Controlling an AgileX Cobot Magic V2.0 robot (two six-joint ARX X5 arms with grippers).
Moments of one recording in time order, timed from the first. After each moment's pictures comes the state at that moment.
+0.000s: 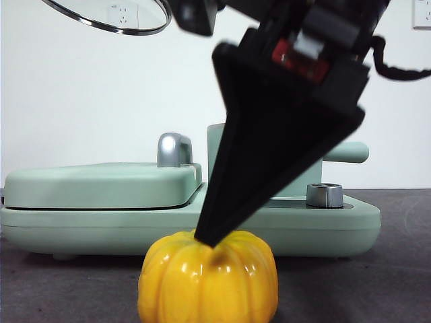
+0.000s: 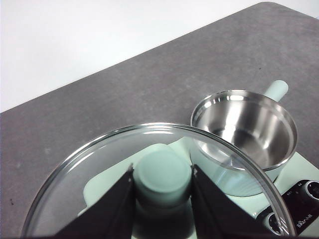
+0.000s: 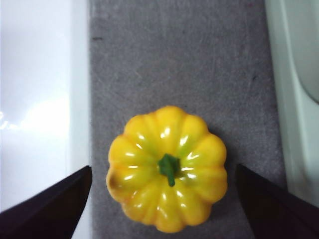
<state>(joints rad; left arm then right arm) -0.54 1.08 1.24 -0.57 -0.03 0.10 0.96 1.43 0.89 -0.56 -0.31 -0.42</state>
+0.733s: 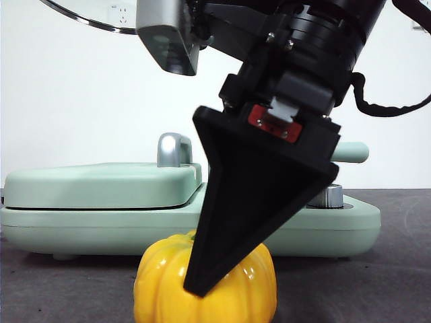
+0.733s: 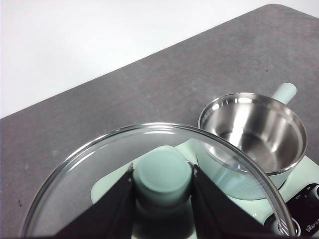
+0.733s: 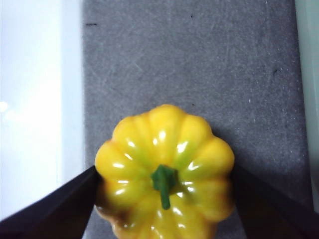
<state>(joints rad) -0.52 1.08 1.24 -0.56 -0.03 0.11 0.97 1.51 0.90 -0.52 -0.31 -0.42</state>
